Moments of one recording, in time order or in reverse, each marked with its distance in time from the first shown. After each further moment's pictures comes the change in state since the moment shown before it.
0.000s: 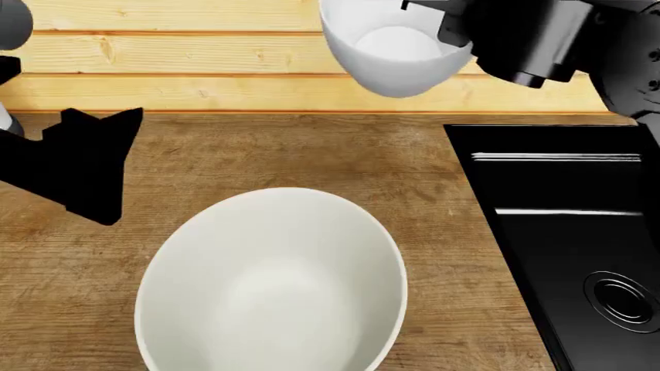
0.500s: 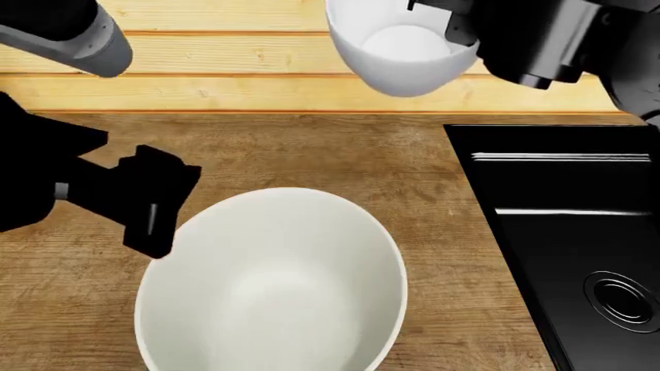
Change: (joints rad) left arm 0.018 0.081 0.170 -0.127 -0.201 0.060 -0.032; right arm 0.009 0.016 -0.011 -0.020 -0.006 0.013 0.019
